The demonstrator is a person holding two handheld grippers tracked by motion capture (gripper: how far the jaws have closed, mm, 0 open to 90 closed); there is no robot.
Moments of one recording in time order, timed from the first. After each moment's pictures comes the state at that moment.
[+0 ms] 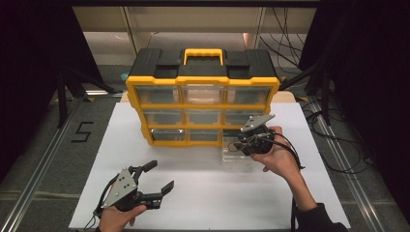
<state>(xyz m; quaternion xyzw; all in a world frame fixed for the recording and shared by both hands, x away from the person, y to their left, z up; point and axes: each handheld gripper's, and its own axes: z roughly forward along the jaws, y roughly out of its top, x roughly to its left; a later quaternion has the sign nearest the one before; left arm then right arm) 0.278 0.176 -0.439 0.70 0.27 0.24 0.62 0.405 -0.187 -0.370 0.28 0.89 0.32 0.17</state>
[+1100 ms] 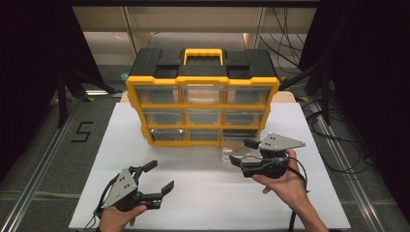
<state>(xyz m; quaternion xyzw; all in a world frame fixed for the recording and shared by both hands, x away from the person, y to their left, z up) 0.278 0.176 -0.440 0.70 0.27 0.24 0.62 0.339 -0.203 -0.369 0.30 0.79 0.50 0.17</state>
